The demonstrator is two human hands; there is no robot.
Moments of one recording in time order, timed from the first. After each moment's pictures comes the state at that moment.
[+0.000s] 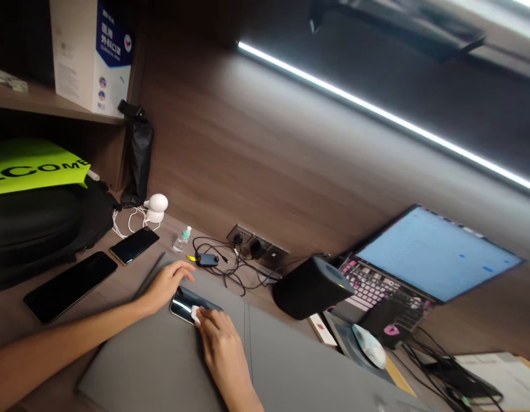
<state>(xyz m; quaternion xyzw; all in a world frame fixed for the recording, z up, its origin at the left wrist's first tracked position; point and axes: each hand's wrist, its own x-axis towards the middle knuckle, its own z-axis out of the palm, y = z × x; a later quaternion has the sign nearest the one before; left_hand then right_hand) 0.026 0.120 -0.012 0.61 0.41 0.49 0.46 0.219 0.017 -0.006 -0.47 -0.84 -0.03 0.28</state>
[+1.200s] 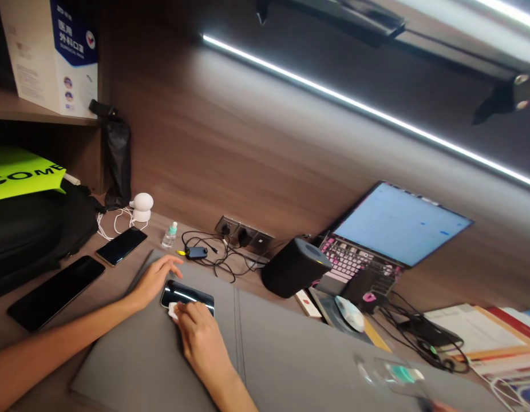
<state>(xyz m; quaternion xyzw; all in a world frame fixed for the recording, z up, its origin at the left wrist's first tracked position) 0.023 0.125 -0.007 0.62 0.41 0.48 0.47 0.196 0.010 -0.004 -0.44 -0.86 -0.01 0.27</state>
